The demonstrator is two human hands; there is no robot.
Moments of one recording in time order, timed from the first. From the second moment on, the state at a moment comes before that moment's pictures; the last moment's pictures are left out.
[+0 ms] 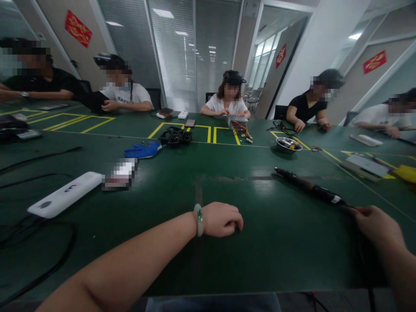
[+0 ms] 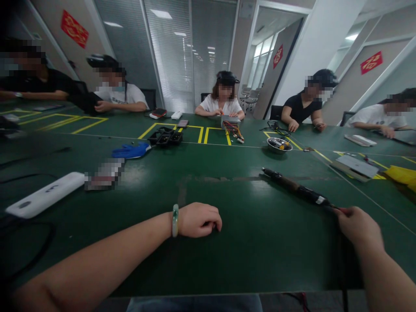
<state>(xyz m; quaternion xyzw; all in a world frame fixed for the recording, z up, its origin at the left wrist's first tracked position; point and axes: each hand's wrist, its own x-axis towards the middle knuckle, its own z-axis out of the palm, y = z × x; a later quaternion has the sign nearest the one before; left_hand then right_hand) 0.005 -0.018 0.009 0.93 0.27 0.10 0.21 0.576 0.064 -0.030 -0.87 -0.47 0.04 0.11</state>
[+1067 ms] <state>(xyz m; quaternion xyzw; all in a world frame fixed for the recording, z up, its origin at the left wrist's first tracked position) 0.011 -0.017 0.010 0.93 0.28 0.10 0.22 0.574 0.029 -0.036 -0.82 -0.53 -0.13 0.17</state>
